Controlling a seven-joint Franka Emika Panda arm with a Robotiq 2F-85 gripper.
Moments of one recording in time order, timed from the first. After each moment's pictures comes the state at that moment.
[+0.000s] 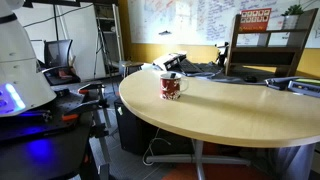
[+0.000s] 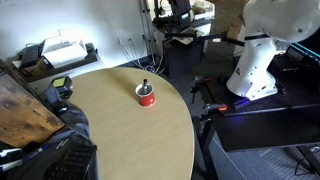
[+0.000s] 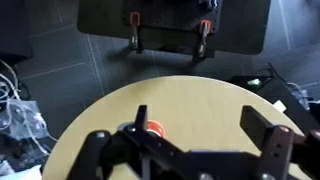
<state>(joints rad) 0.05 -0.48 0.06 -2.27 -0.02 1.54 -0.02</state>
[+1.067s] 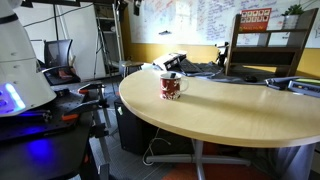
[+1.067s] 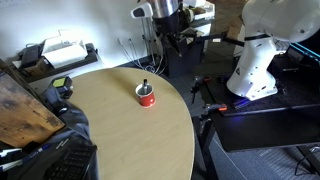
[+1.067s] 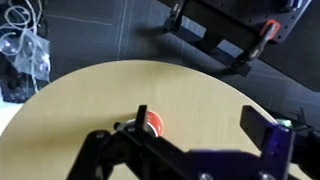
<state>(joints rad) 0.11 -0.39 0.06 -2.52 -0.21 1.92 -0.28</state>
